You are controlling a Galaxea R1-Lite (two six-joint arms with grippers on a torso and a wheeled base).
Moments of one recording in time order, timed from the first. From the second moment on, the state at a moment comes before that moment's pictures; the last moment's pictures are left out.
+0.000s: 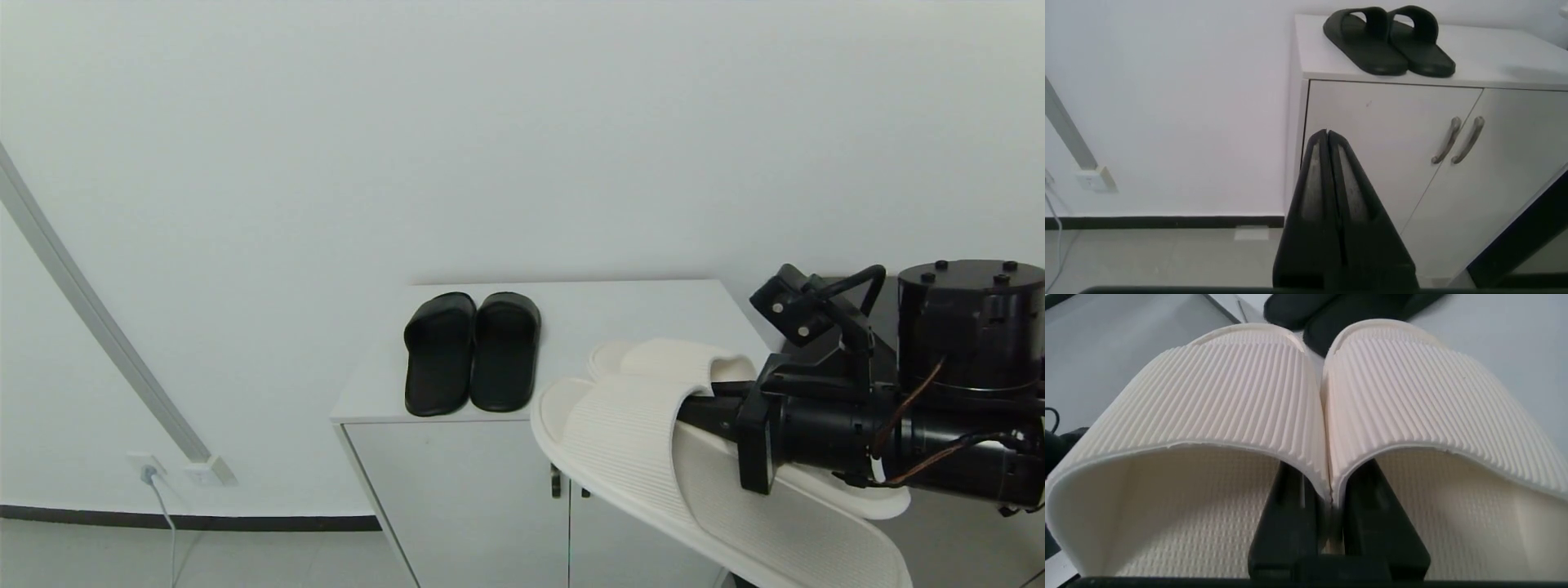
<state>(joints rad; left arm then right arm) 0.00 0.00 0.00 0.00 0.00 -0.08 0.68 1.52 -0.74 -0.52 0.27 0.02</state>
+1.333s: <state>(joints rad) 0.00 0.00 0.00 0.00 0.00 -0.08 0.67 1.53 -0.69 -0.52 0.27 -0.04</state>
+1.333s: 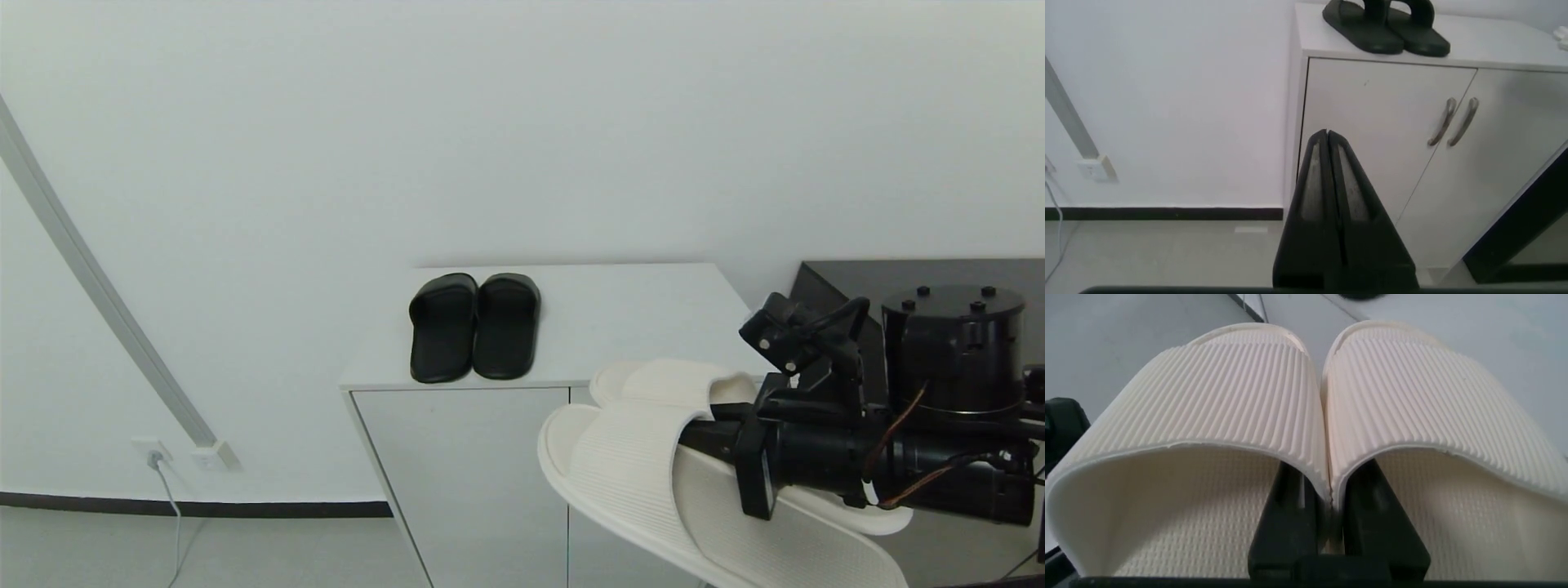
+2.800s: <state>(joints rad) 0.00 0.00 0.00 0.00 0.00 -0.08 0.68 1.53 -0.60 -0.57 0.27 -0.05</state>
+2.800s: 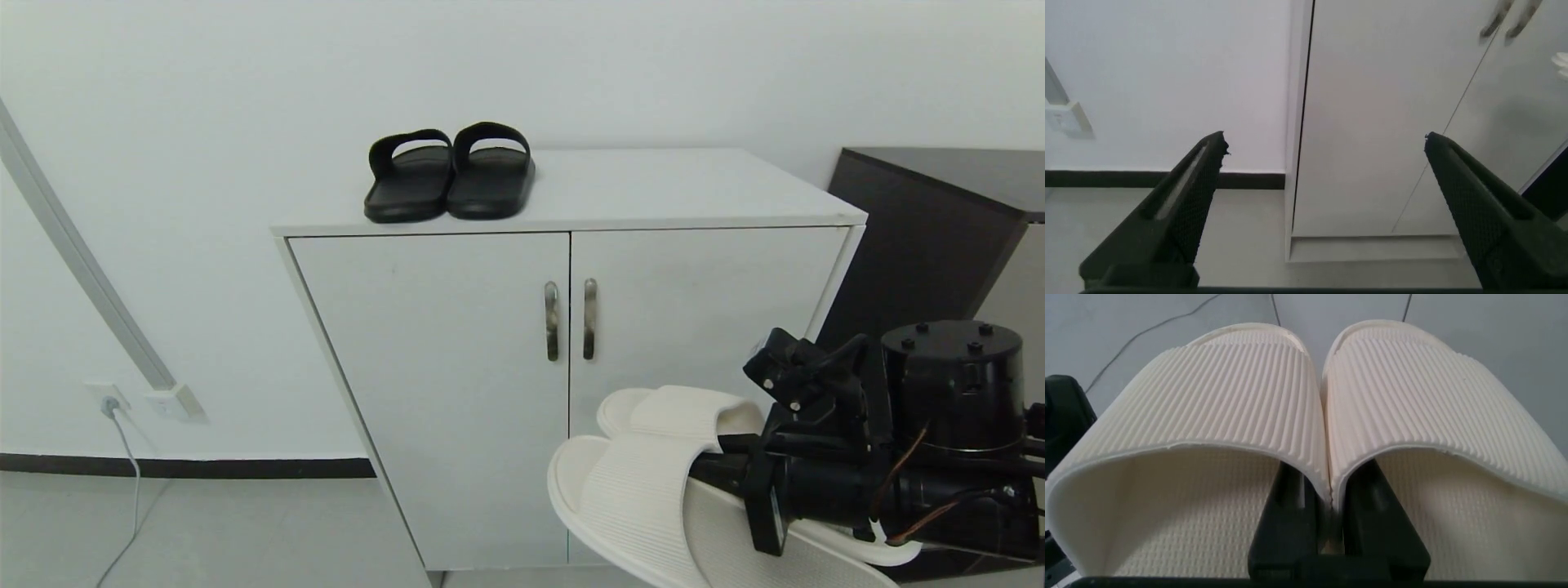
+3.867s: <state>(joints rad) -0.01 0.20 -0.23 -0.01 -0.06 -0.19 0.69 1.53 -0.59 -0.57 0.27 -0.08</state>
